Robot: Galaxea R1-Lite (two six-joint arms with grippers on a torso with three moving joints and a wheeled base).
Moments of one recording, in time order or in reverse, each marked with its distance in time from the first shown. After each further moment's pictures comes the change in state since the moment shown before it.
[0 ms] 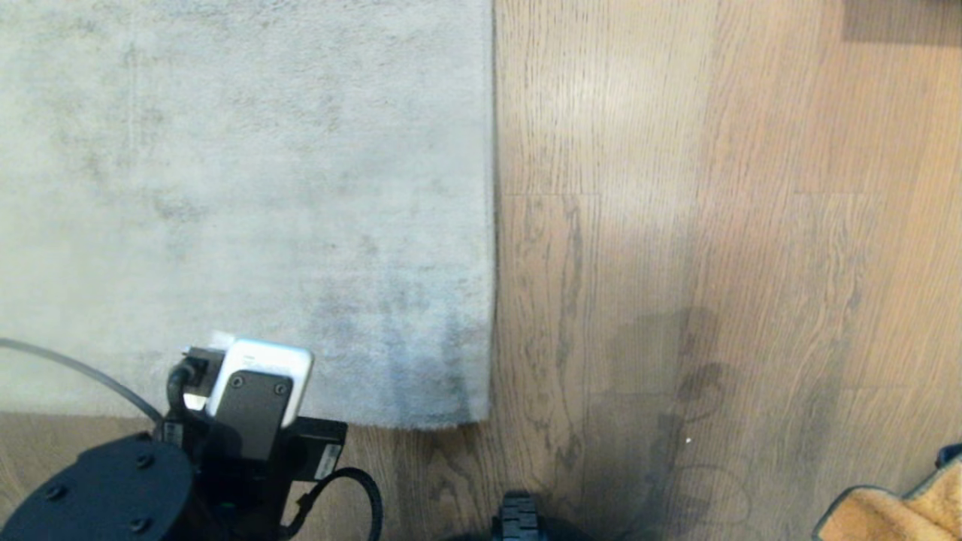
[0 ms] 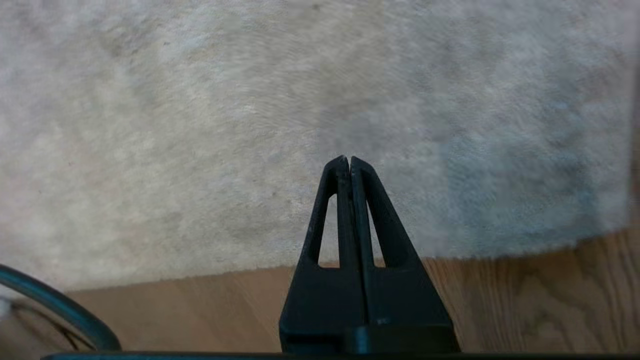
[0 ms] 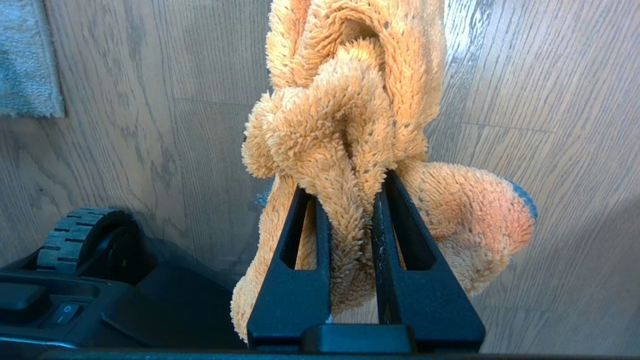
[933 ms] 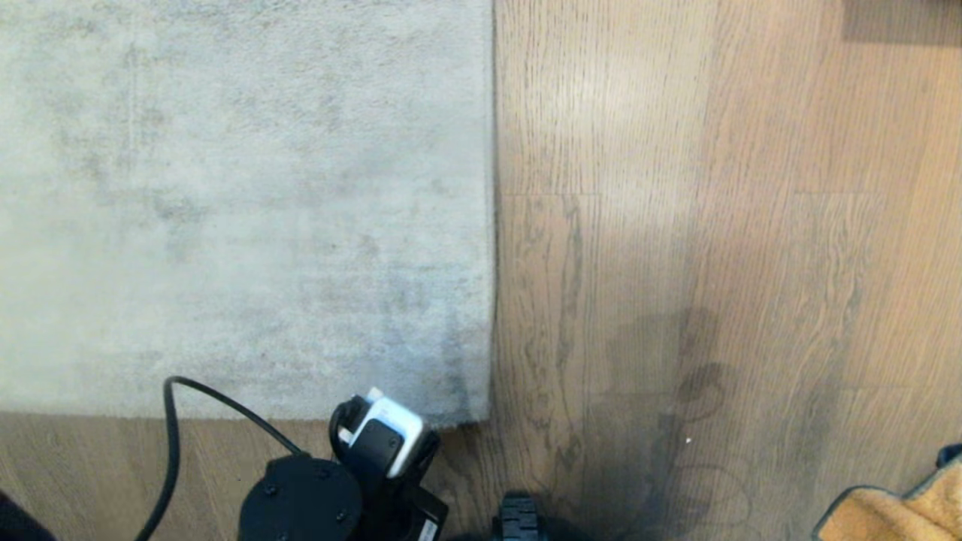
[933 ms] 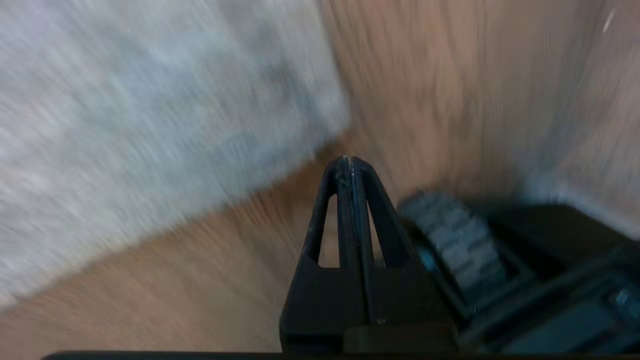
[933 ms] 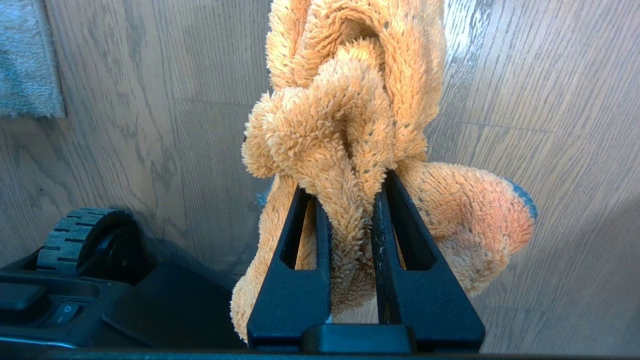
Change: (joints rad) left arm 0.033 0.283 0.021 -0.005 -0.634 -0.343; right arm 0.000 0.000 0.000 0.000 0.000 0.000
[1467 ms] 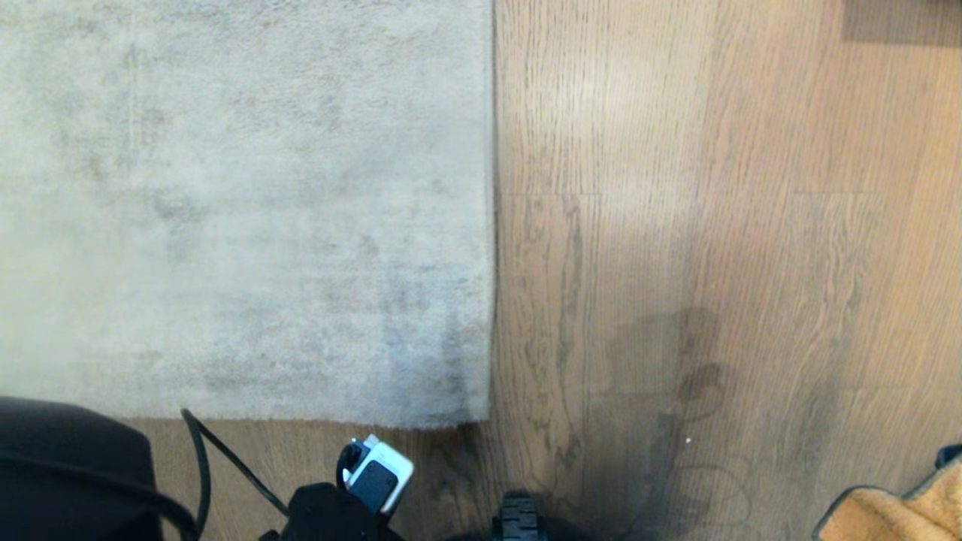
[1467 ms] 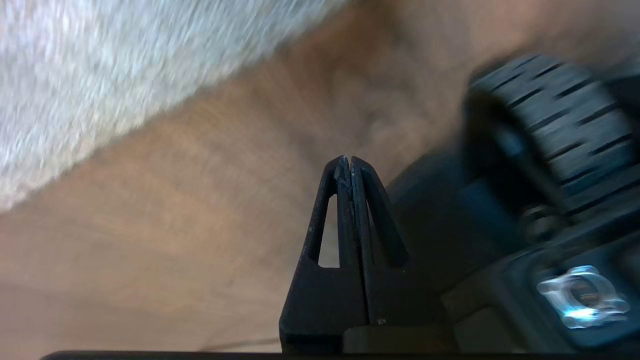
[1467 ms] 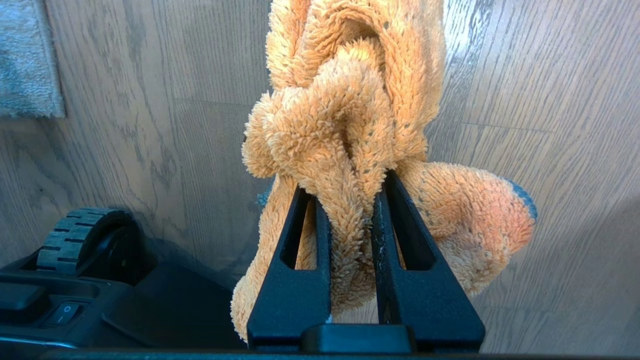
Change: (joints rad) left arm 0.083 0.174 0.116 -0.005 -0.006 -0.011; right arm 0.000 0.000 0.000 0.000 0.000 0.000
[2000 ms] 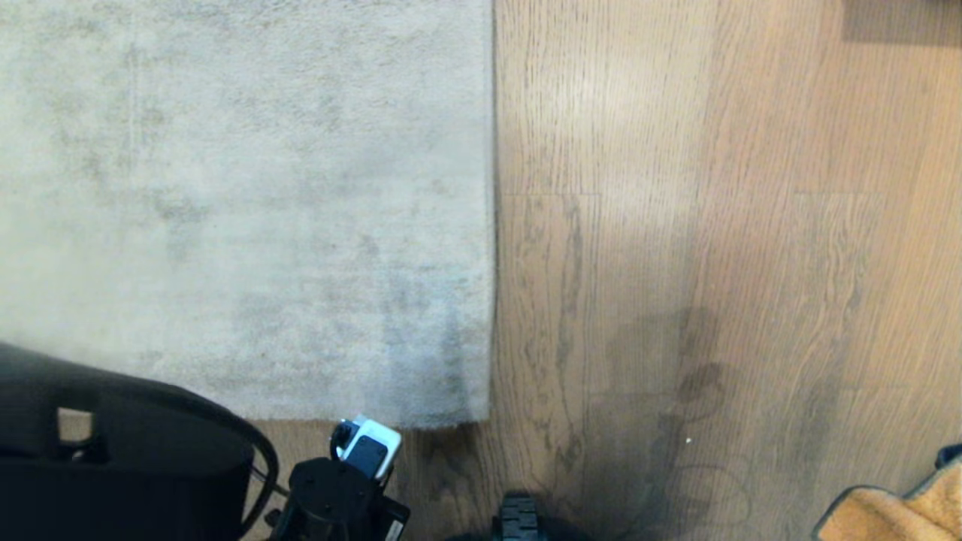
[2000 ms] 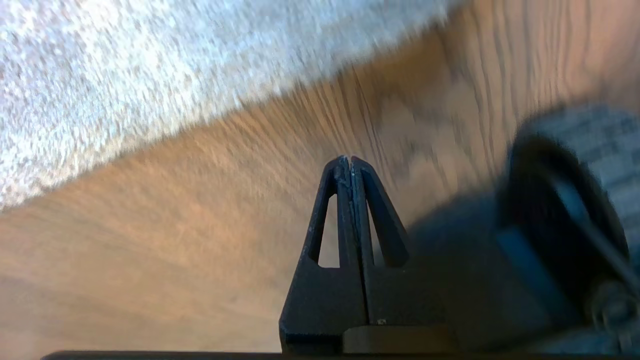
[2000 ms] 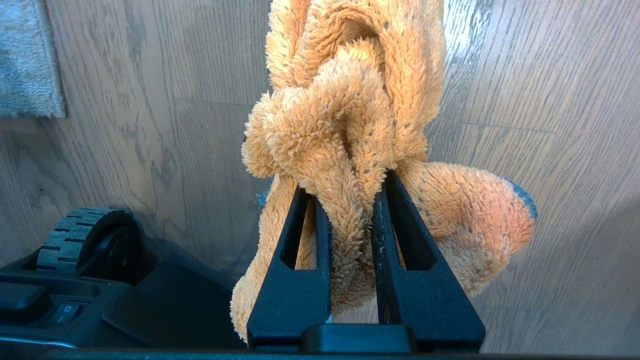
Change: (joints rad) left arm 0.119 0.151 -0.005 -0.226 0.000 0.011; right arm 0.000 0.000 0.000 0.000 0.000 0.000
